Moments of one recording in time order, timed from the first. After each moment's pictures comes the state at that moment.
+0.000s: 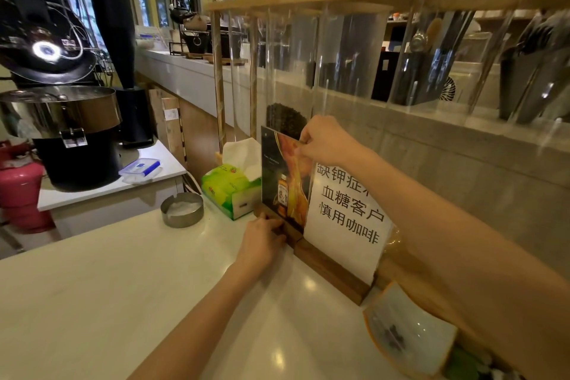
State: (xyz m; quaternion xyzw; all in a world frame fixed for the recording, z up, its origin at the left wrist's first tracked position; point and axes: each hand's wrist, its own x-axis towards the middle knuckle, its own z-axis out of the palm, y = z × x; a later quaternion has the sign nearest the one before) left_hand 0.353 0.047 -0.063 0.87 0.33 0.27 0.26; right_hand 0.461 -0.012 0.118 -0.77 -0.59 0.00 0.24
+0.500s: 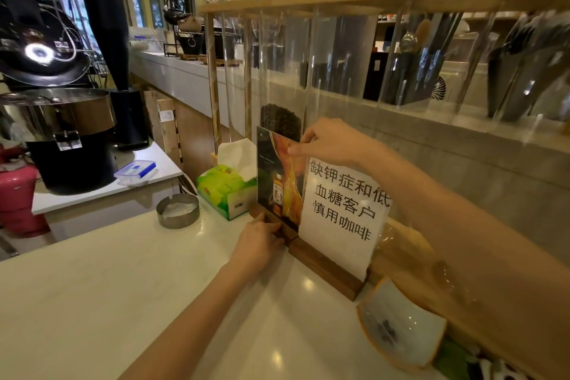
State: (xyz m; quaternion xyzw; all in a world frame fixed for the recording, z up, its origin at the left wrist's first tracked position) left_hand 0.347 0.039 -0.055 0.90 0.29 0.22 0.22; right_hand 0.467 -0.040 0.125 -0.77 -0.60 0.02 0.21
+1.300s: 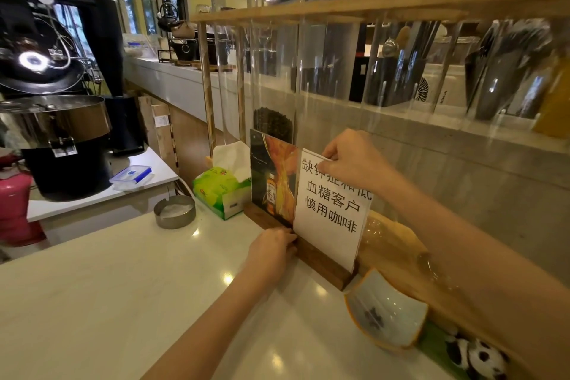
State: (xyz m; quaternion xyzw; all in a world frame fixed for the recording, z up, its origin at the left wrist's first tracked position) left_hand 0.359 0.004 -0.059 0.94 0.24 0.19 0.14; right_hand 0.475 -0.088 0.106 -0.78 -0.55 -0.06 0.28
